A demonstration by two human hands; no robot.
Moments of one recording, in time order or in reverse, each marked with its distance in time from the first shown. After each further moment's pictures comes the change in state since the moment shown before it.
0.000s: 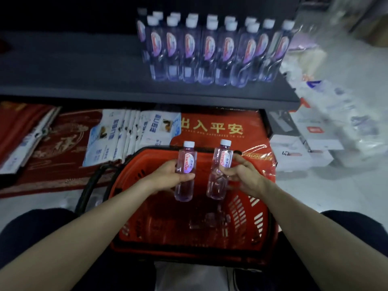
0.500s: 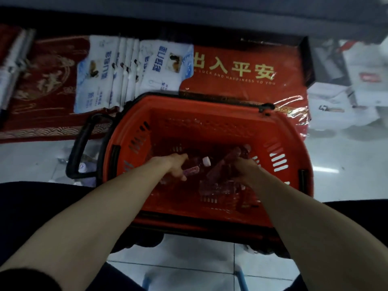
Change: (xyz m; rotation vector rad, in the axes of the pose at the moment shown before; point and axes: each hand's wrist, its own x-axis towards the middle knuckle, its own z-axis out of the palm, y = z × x) left_hand 0.053 -0.126 0.037 0.791 -0.463 -0.380; right_hand 0.074 0.128 0.029 0.016 0.361 0.459
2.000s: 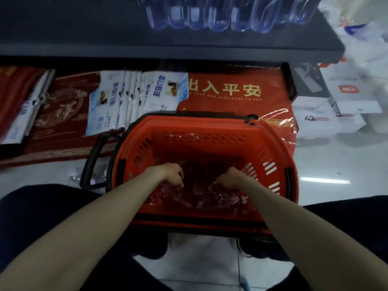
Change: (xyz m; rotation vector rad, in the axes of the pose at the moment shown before) left_hand -0.051 0.012 -0.017 -0.003 0.045 -0.047; right_hand -0.039 -0.004 0.002 -0.930 -0.111 -0.140
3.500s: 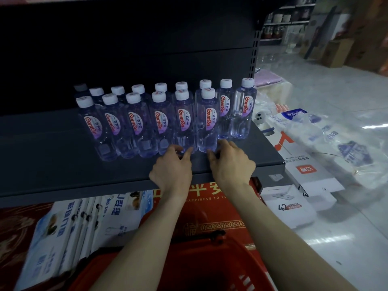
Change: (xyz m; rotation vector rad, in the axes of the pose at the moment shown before) left_hand 0.020 0.203 -0.267 -0.534 1.407 0.034; right_hand -0.013 -0.136 -0.284 -0.019 1.303 -0.440
